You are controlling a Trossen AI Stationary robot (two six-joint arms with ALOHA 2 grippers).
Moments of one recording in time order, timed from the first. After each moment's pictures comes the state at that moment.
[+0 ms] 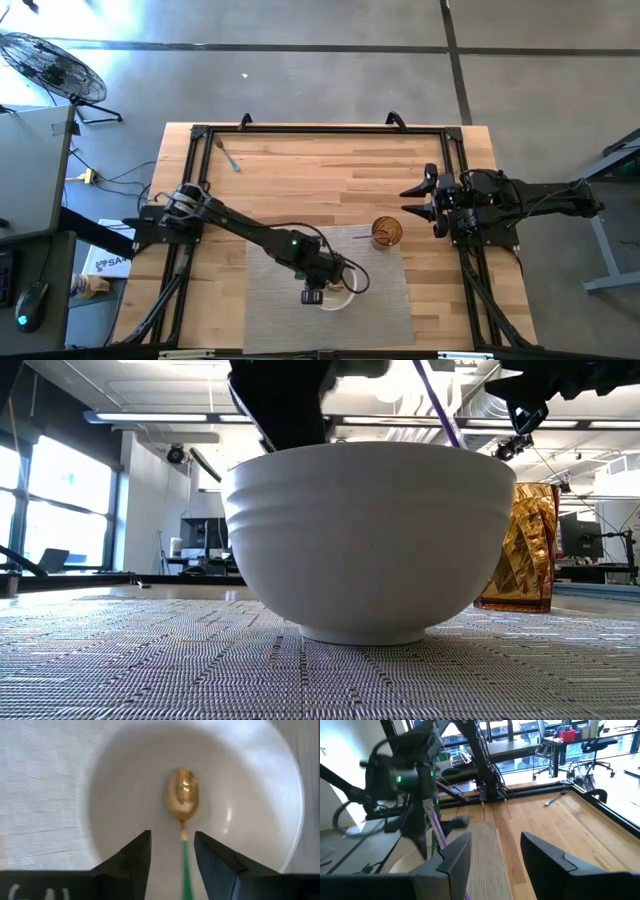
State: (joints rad) left arm -0.35 2.02 1.66 -0.78 -0.03 -0.32; right arm 0.04 0.43 0.44 -0.12 0.01 0.18
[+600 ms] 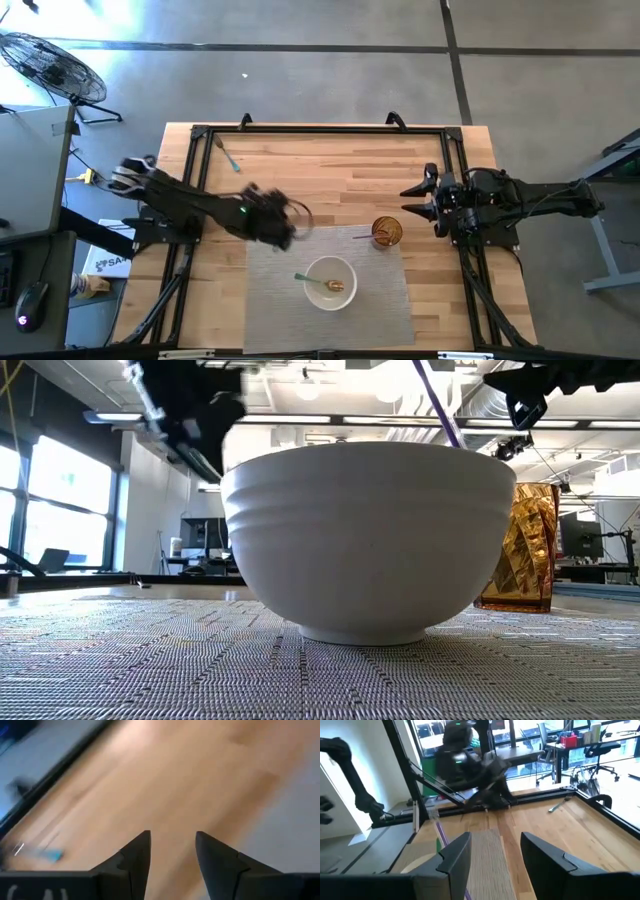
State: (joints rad) left arm -0.28 1.54 1.18 -0.97 -0.75 -0.91; right arm 0.04 0.43 0.44 -0.08 0.00 0.20
